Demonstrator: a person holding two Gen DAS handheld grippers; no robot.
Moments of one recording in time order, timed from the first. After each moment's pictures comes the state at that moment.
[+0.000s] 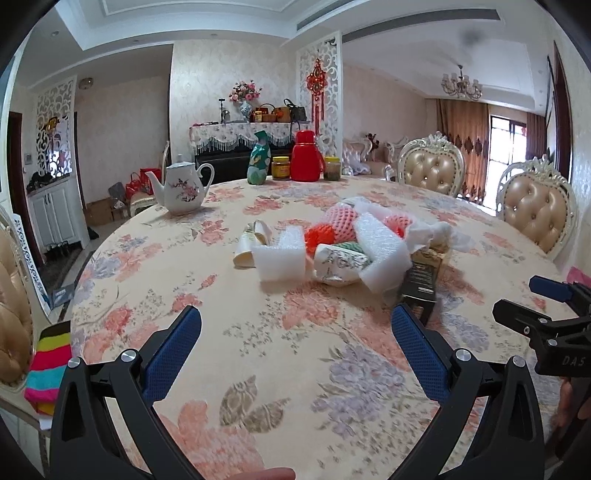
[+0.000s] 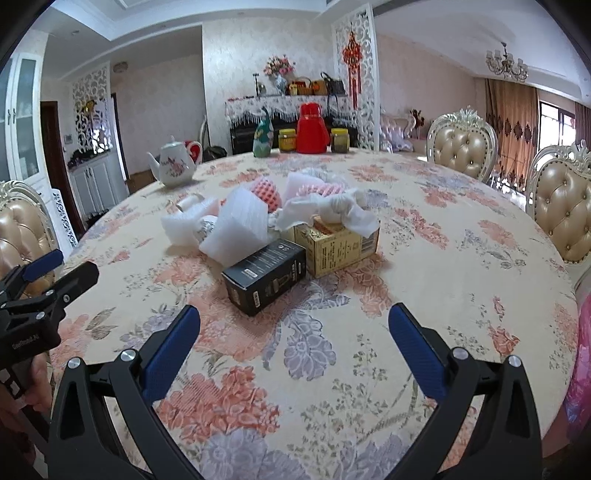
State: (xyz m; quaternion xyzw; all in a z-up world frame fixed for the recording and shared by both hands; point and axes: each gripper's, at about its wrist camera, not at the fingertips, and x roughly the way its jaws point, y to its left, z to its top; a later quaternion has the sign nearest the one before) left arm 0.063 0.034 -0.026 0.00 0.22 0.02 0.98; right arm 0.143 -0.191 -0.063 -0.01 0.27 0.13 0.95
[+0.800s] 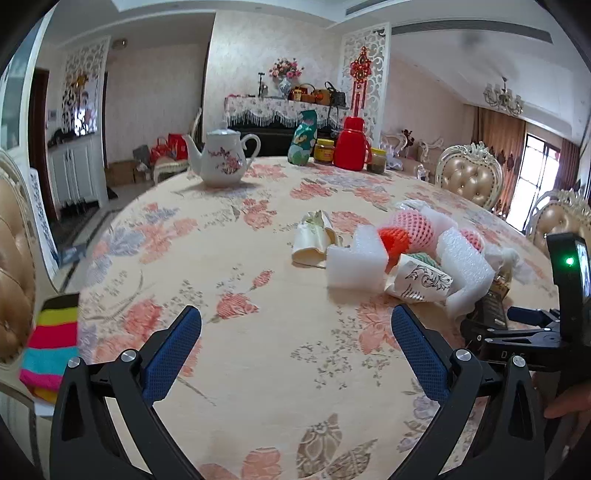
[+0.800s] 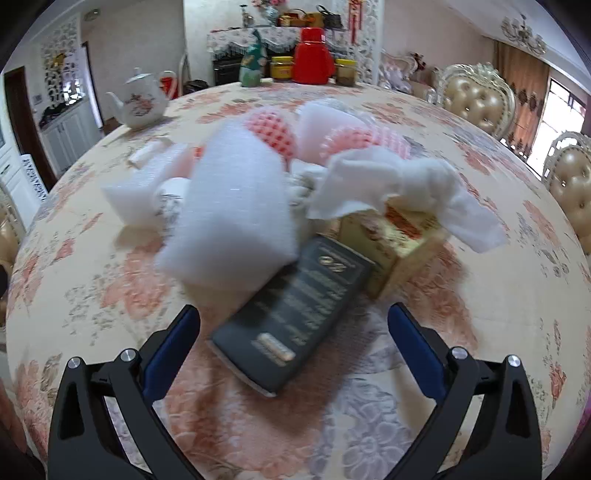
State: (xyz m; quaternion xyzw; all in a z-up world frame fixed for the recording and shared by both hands) left arm 0.108 0.111 -0.034 -0.07 0.26 0.06 0.96; right arm 0.265 -0.117 -0.101 -0.04 0.40 0.08 0.91
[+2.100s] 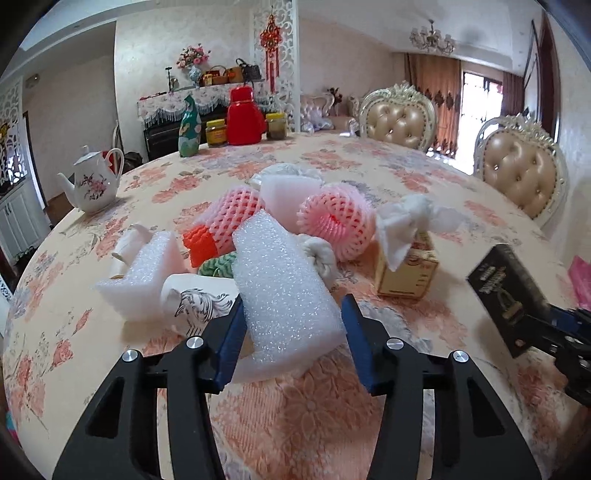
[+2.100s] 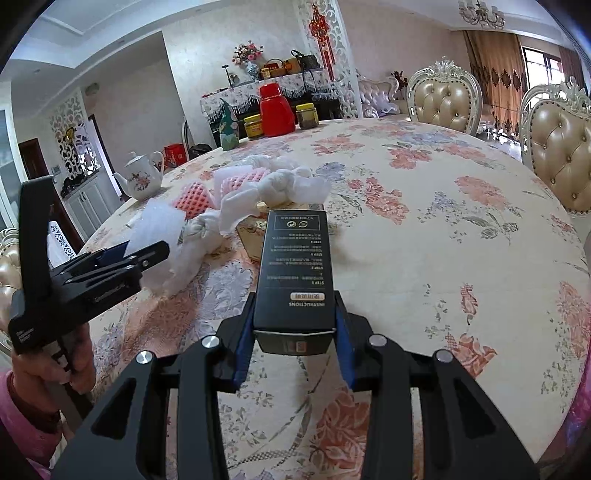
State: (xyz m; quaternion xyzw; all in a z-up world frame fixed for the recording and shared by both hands) left arm 0.195 -0.073 -0.039 0.02 0.30 -0.06 0.95; right arm 0.200 -0.294 -0.080 0.07 0.31 0.13 0.94
